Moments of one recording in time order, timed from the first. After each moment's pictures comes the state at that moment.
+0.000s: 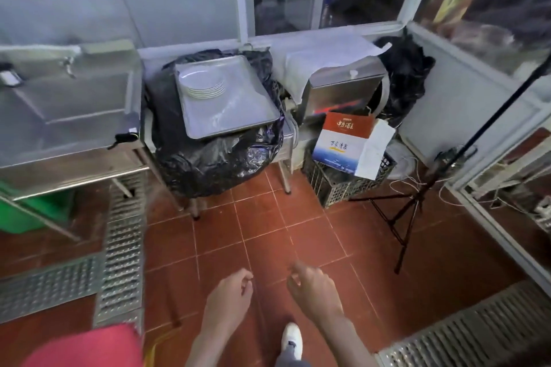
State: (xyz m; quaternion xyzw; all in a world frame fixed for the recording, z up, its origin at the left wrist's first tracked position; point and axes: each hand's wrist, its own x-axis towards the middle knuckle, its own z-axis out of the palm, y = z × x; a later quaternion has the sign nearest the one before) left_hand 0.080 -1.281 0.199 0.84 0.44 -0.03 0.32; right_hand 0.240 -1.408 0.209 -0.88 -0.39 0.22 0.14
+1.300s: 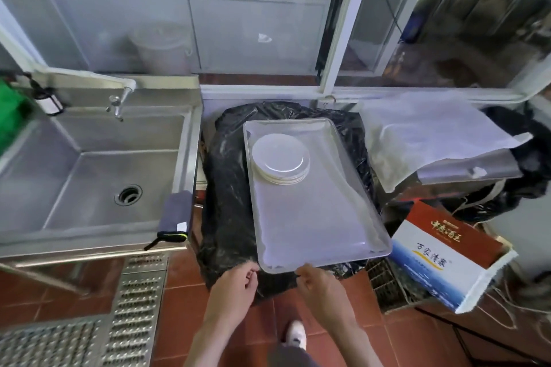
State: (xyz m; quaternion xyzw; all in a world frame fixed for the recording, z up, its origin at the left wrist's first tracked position) left_hand 0.208 -0.759 0.205 0.79 0.49 0.07 0.36; right_hand 0.389 -0.874 0.218 -0.86 -0.41 0.27 0.16
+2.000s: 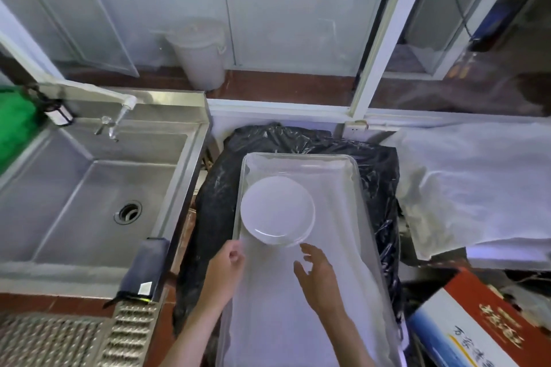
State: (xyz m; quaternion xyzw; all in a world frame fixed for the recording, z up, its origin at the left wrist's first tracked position) left_hand 0.384 -0.591 0.205 0.62 0.61 0.17 0.46; right_hand 0.579 -0.683 0.182 -0.80 -0.38 0.34 0.32
